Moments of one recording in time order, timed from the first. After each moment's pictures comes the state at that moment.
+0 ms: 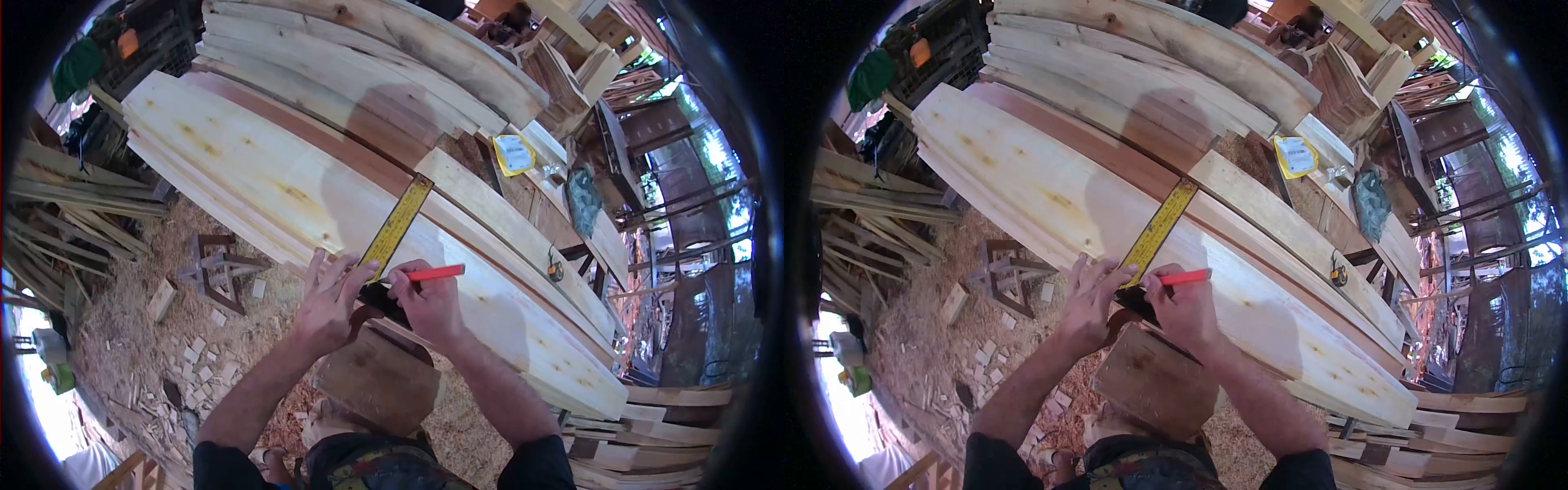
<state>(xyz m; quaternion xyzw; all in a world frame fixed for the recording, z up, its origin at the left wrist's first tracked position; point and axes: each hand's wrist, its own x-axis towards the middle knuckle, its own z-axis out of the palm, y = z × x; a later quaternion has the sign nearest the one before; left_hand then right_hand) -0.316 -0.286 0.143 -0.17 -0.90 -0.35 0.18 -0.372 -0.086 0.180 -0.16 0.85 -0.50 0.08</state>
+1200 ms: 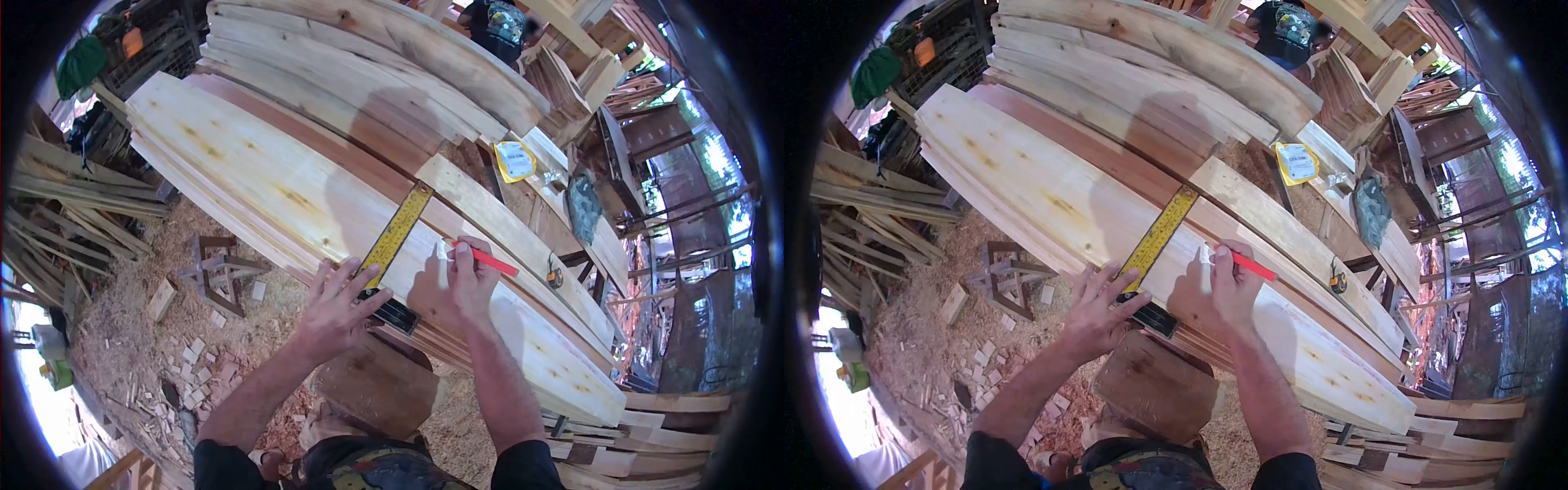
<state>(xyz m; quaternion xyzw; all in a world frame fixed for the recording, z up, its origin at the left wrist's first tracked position) -0.313 -0.282 0.133 -0.20 -0.92 -0.29 0.16 -0.428 -0.029 0.142 -0.03 0.72 -0.68 -0.10</state>
